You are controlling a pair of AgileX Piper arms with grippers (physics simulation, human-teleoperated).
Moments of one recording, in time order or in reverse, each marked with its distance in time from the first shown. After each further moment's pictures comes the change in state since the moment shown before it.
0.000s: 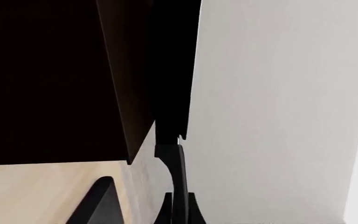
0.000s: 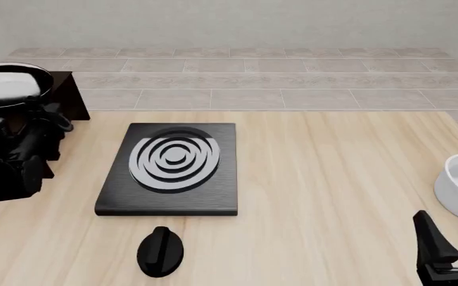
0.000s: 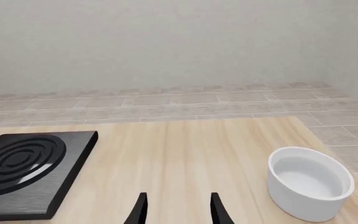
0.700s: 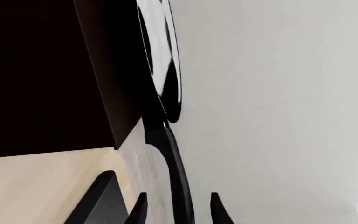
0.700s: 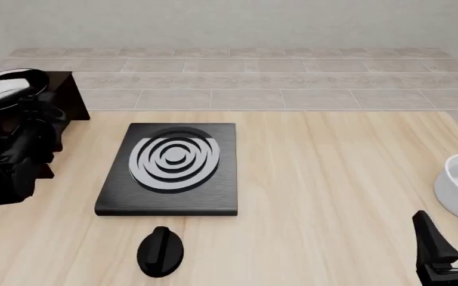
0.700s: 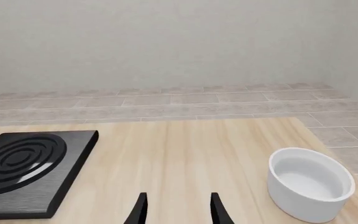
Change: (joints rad) left arm -0.004 -0.095 0.059 0.040 0.055; right arm 0.005 0.000 0.000 0.000 -0.006
